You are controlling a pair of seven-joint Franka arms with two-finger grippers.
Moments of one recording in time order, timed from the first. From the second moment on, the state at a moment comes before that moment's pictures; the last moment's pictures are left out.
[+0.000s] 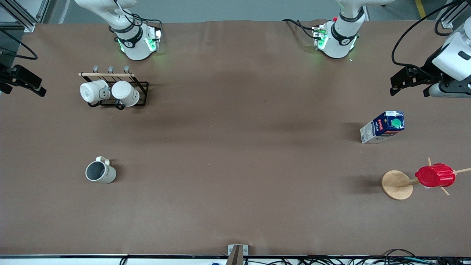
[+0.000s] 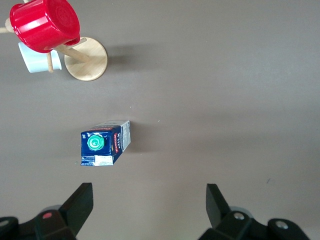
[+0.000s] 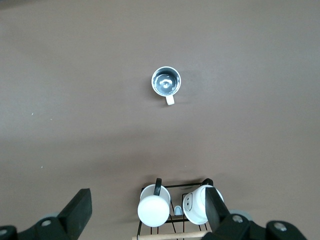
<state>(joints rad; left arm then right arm) -0.01 -0.08 -0.09 -1.67 -0.01 1.62 -0.03 0.02 -0.02 -0.05 -1.47 0.00 1.49 0.07</state>
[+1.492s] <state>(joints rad) 0.09 -0.08 -0.09 -1.83 -0.01 1.79 -0.07 0.02 0.25 -0.11 -1.56 0.00 1.83 -0.13</state>
